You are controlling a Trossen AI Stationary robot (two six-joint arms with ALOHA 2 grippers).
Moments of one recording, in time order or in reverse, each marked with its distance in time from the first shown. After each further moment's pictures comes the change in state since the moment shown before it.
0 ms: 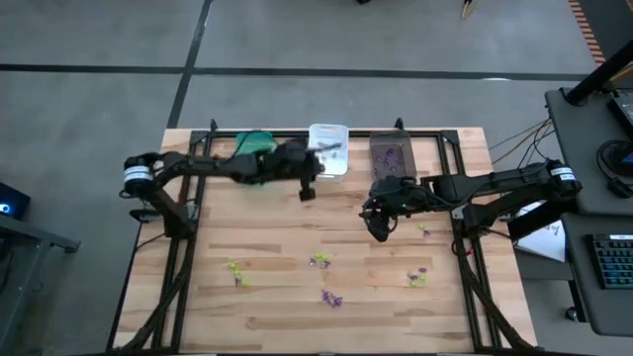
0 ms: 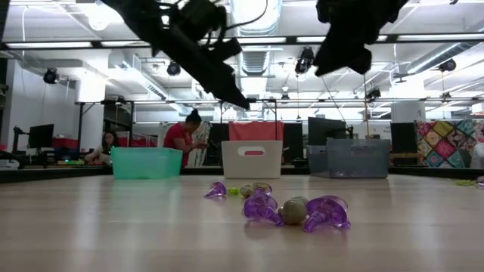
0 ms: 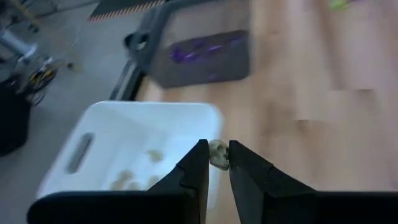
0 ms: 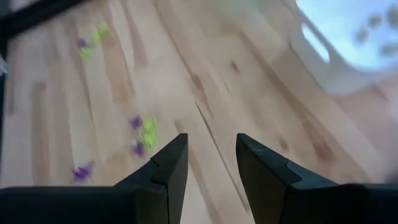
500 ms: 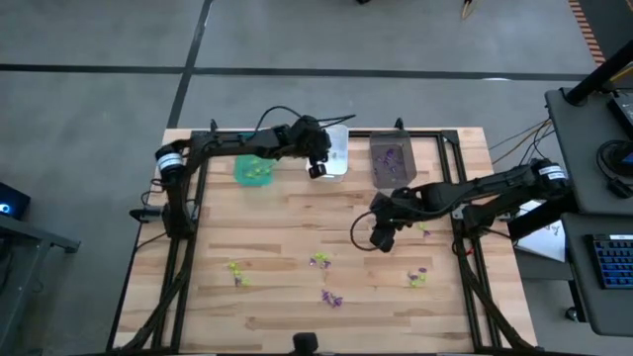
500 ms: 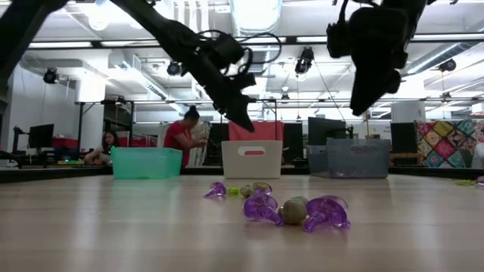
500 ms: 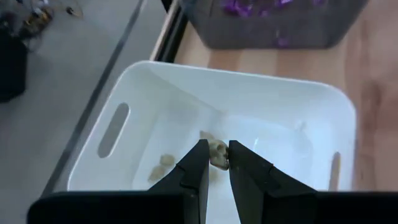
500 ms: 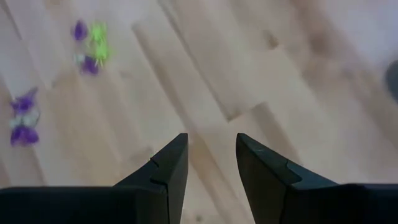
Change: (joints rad) left arm 0.191 0.266 0.300 -0.187 0.076 0.021; right arm 0.042 0.105 -0.003 -0.250 -0.042 0.142
